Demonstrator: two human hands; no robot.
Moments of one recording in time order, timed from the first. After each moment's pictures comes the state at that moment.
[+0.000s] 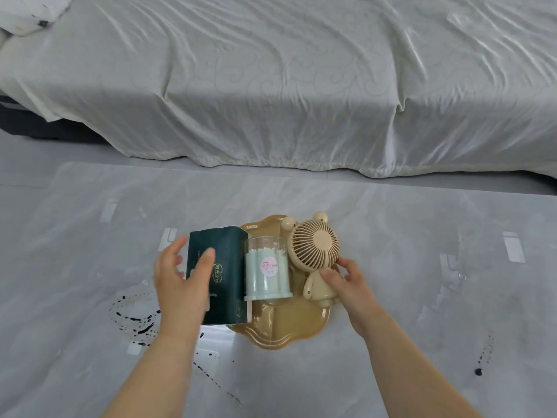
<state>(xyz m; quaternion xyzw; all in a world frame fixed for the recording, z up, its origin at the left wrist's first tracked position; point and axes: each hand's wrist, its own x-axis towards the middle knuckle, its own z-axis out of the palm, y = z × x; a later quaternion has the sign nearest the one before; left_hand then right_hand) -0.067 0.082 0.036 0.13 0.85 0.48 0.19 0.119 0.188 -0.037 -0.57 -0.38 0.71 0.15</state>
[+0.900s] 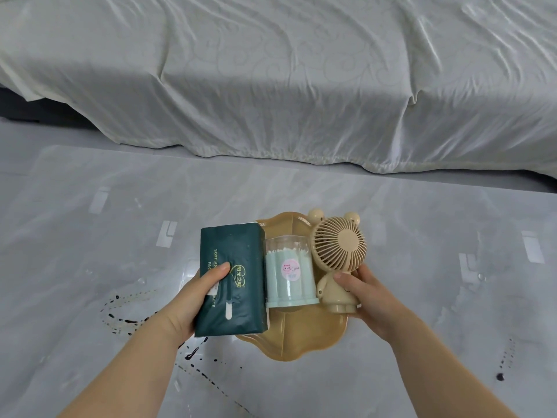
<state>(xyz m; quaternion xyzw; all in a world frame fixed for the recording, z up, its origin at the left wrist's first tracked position) -0.121 0.063 -0.037 0.00 0.65 0.41 0.64 0.115 0.191 -0.042 -0.54 -0.35 0.76 0.07</state>
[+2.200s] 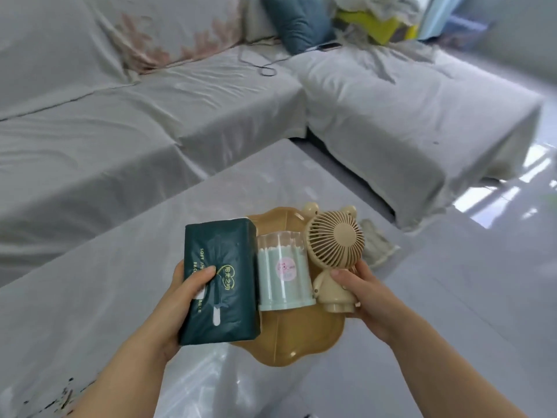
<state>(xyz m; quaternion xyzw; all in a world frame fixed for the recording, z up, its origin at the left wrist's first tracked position) 0.105 -0.029 0.172 0.34 0.54 0.29 0.71 0.367 -0.099 0.180 -0.63 -0.22 0.61 0.42</state>
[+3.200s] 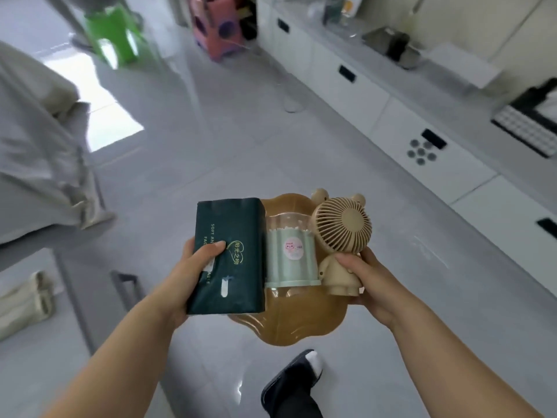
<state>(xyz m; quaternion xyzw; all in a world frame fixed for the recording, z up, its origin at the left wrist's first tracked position) 0.453 -0.341 0.137 0.62 0.20 -0.32 0.69 0.377 -0.601 0.143 -0.60 0.33 0.16 0.71</state>
